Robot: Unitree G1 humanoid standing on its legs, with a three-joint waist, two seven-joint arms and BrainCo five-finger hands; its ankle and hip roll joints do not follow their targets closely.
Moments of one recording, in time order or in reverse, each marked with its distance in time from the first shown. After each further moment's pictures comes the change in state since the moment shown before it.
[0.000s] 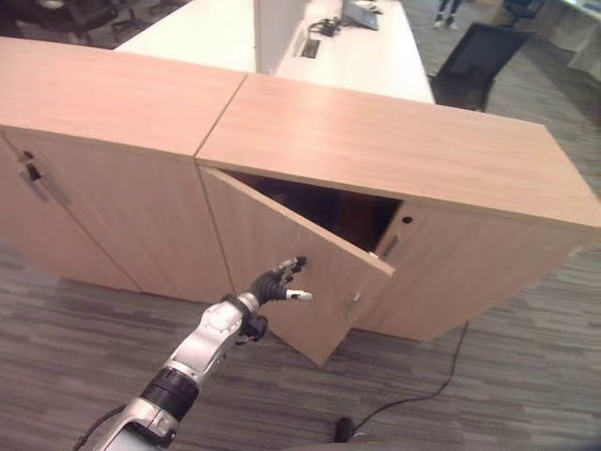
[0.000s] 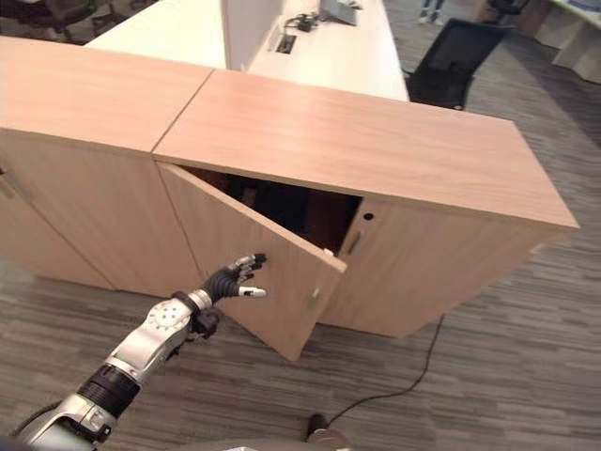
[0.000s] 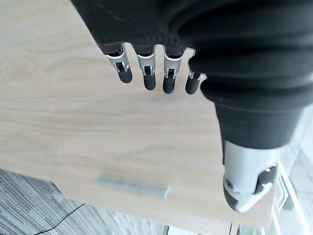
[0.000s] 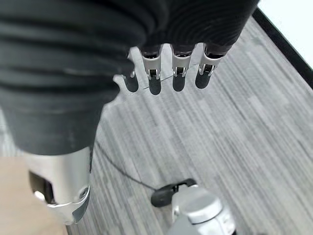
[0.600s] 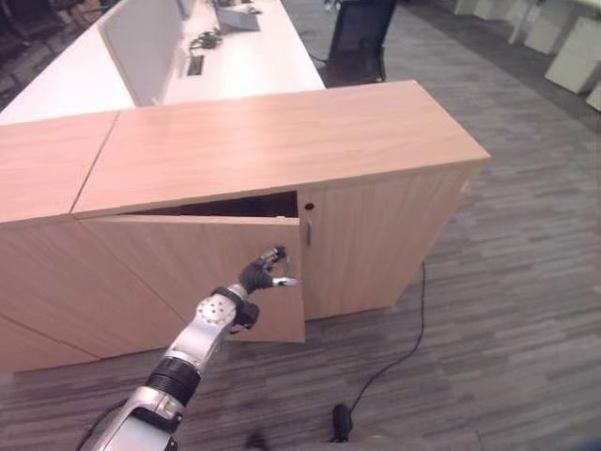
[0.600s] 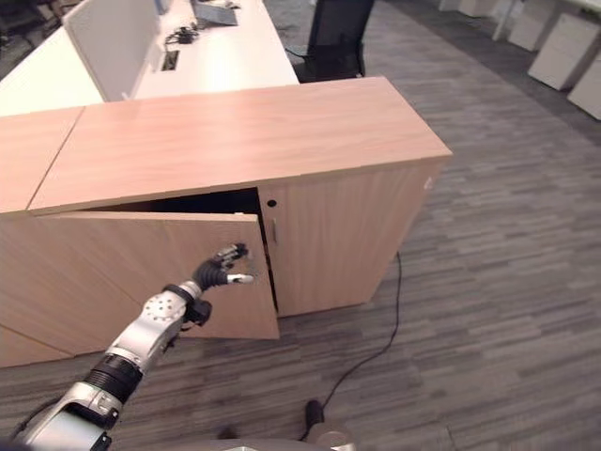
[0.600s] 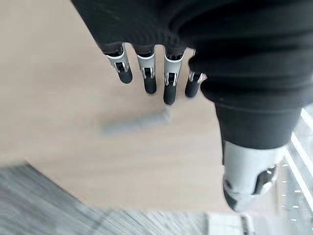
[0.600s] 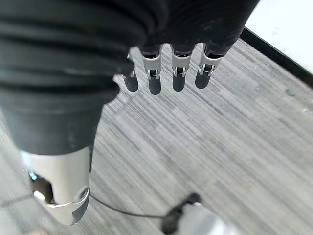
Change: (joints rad) left arm -0.068 -0.016 0.124 0.244 0.138 -0.020 0.097; right arm -0.019 -0.093 -0.004 -0.003 0.040 -0.031 0.010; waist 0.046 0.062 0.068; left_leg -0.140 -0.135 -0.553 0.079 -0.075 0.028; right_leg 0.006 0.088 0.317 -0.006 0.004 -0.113
